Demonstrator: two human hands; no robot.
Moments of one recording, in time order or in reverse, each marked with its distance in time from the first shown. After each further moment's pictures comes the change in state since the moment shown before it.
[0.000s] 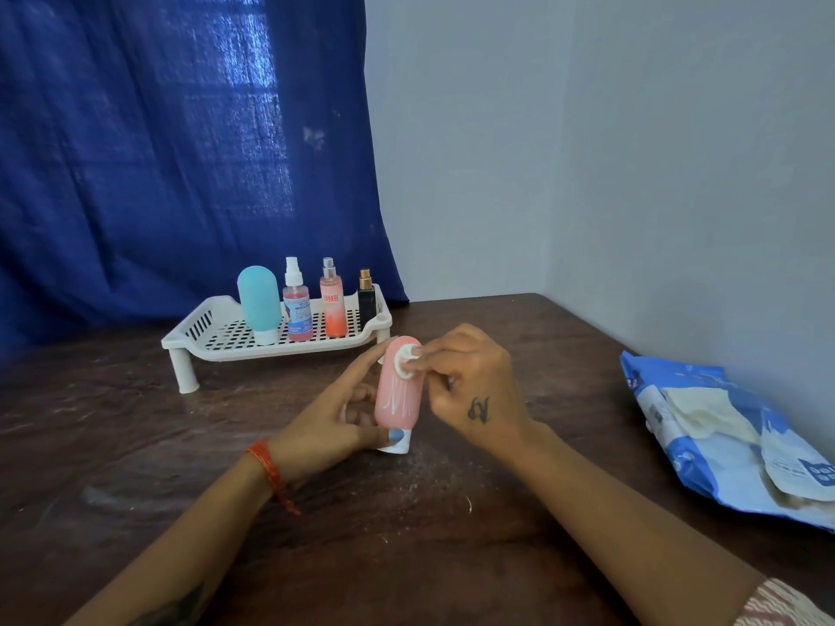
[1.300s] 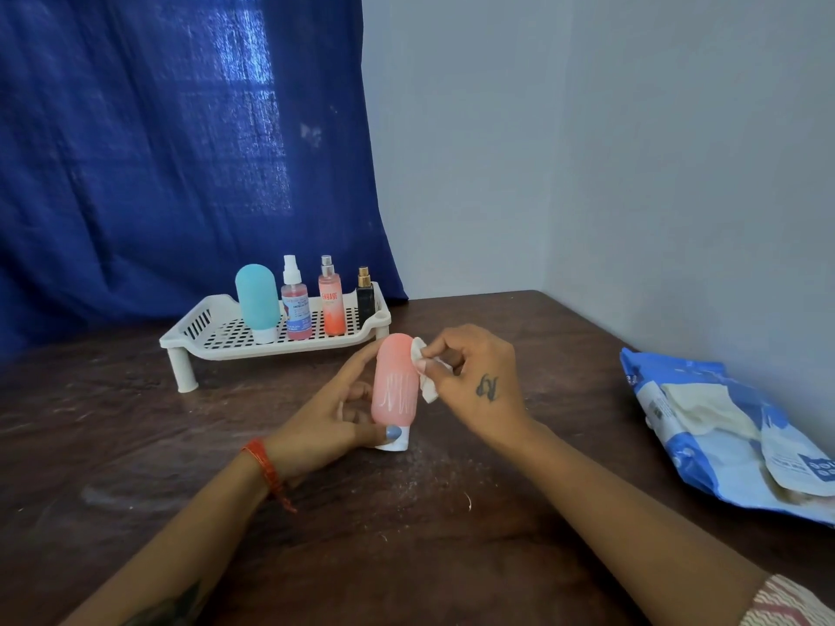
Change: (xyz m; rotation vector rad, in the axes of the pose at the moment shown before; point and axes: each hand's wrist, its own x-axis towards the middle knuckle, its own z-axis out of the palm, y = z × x) left_hand 0.000 -0.001 -0.002 -0.018 -0.011 -0.040; right_hand 0.003 -0.002 0.005 0.084 0.010 0.419
